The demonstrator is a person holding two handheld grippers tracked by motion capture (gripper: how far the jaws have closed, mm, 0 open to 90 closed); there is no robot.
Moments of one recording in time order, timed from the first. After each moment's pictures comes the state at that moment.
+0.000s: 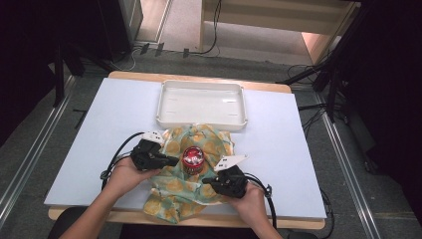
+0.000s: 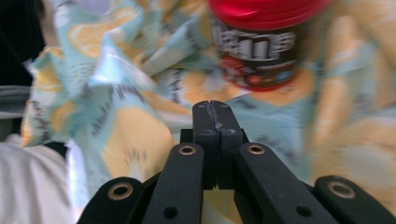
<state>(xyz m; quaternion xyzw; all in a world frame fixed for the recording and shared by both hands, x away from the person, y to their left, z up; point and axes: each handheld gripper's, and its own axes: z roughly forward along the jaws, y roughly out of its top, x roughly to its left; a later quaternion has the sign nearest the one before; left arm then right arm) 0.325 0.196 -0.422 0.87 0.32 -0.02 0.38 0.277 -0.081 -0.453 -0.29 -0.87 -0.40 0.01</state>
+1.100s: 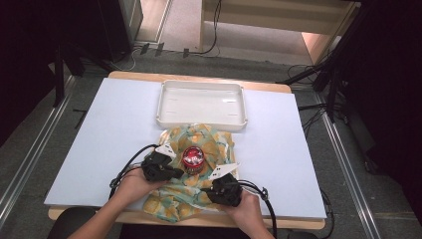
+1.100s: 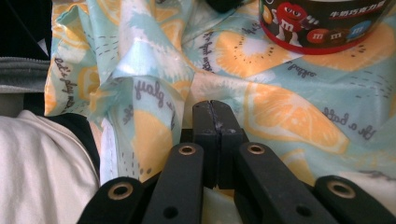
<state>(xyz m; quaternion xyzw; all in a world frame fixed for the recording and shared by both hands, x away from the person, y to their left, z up) 0.316 0.173 -0.458 0.89 0.32 -0.02 0.33 0.264 -0.071 -0.473 -0.28 -0.88 -0.37 0.04</state>
